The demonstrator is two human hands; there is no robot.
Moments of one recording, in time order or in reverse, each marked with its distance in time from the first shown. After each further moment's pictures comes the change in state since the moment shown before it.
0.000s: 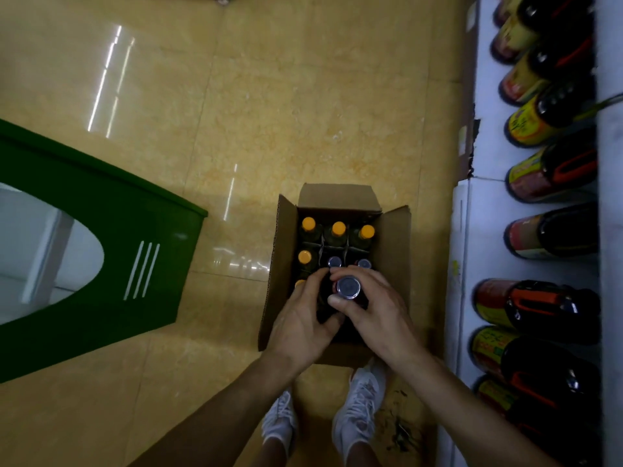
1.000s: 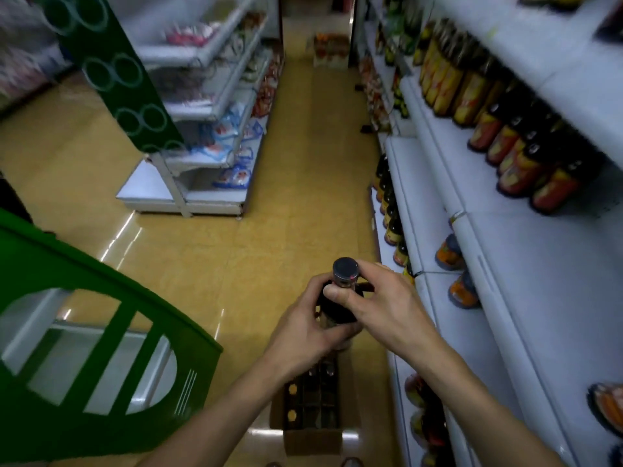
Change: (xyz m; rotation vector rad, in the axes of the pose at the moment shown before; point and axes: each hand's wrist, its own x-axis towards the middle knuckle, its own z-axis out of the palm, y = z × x) left_hand -0.241 0.337 -0.224 -0.173 0.160 0.503; right_hand -0.221 -0.432 -0.229 -0.196 0.343 -0.340
